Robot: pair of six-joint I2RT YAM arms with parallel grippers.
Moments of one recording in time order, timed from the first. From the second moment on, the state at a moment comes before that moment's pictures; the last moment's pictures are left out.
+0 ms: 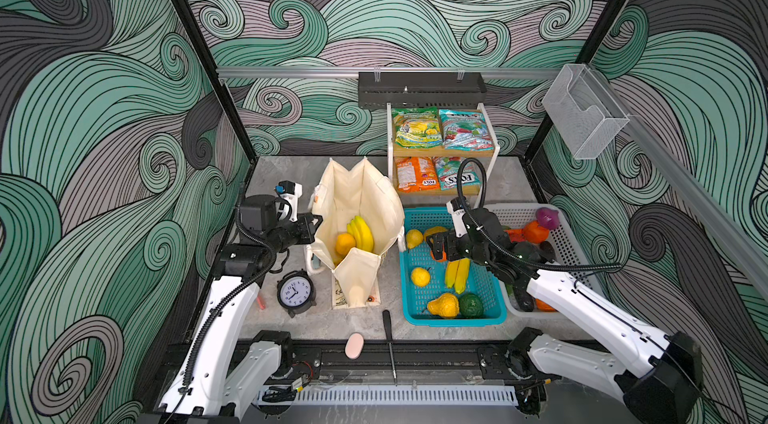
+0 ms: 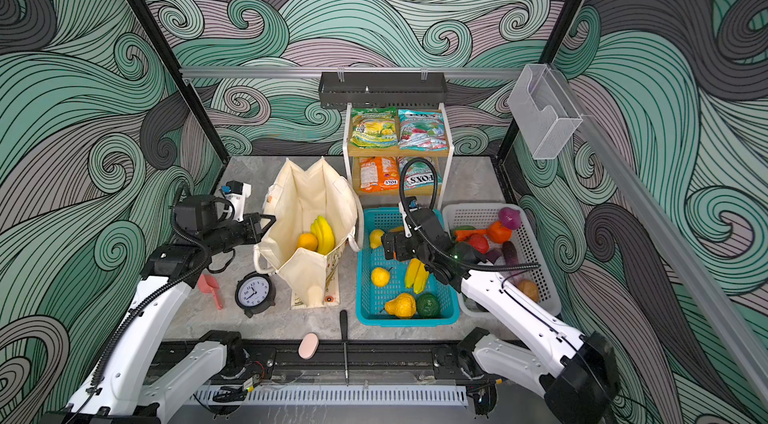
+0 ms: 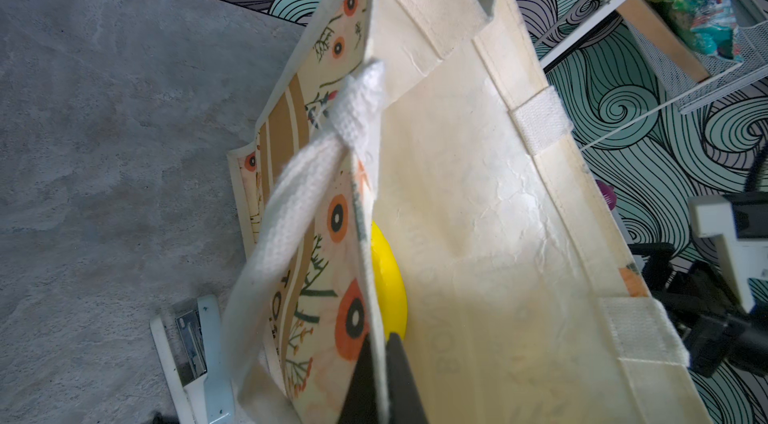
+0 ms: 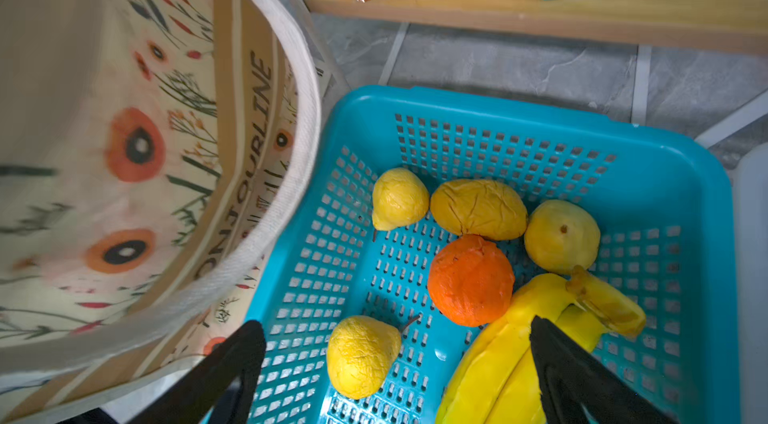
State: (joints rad) left arm -0.07 0.89 0.93 -0.64 0.44 -0.28; right arm 0.65 1.07 0.82 -0.50 0.08 0.33
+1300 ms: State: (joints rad) left arm -0.07 0.89 0.93 -0.64 0.45 -0.28; right arm 0.63 1.53 0.74 -0.22 0.18 0.32
